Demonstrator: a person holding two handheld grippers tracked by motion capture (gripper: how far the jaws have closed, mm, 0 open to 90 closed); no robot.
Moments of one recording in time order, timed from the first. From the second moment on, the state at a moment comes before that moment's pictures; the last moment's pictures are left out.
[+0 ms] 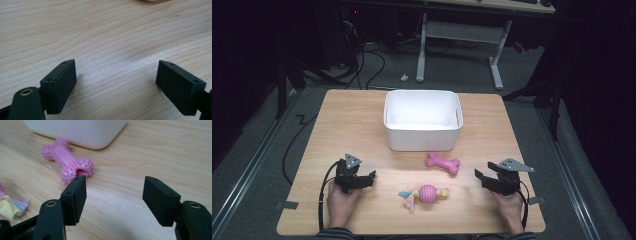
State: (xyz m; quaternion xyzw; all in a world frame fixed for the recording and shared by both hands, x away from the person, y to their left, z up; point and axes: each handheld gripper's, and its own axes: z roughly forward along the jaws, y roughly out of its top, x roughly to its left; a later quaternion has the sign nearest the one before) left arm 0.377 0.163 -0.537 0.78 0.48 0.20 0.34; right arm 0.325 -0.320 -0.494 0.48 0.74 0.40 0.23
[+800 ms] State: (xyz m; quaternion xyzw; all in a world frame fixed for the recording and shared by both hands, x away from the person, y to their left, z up) left arm 0.377 0.163 -0.537 0.78 0.48 0.20 0.35; right arm 0.343 -0.287 -0.463 0.42 0.77 0.43 0.22
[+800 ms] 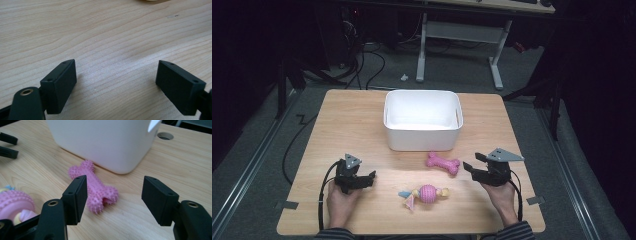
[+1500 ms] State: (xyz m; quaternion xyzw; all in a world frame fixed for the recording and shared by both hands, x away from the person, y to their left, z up) left arm 0.377 0.163 -0.537 0.78 0.48 0.20 0.34; right arm 0.367 -0.256 -0.472 0.38 0.80 0.42 0.18
